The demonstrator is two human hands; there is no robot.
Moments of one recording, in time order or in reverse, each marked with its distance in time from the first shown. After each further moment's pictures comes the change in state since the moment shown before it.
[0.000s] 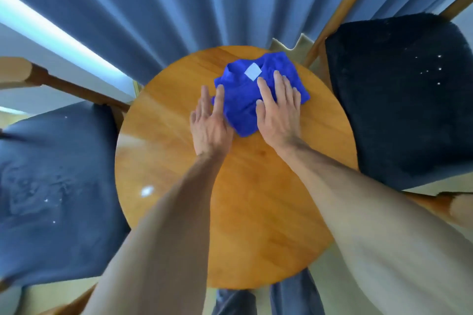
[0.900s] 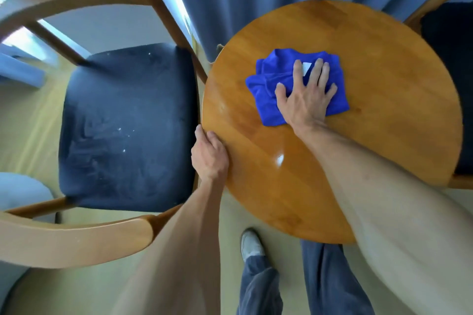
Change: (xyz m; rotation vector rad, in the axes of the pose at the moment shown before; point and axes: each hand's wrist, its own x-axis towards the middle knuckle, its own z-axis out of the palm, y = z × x) left_hand -0.172 -0.206 -0.028 -0.411 0.103 -0.794; right_hand -0.084 -0.166 0.054 -0.132 -0.138 0.124
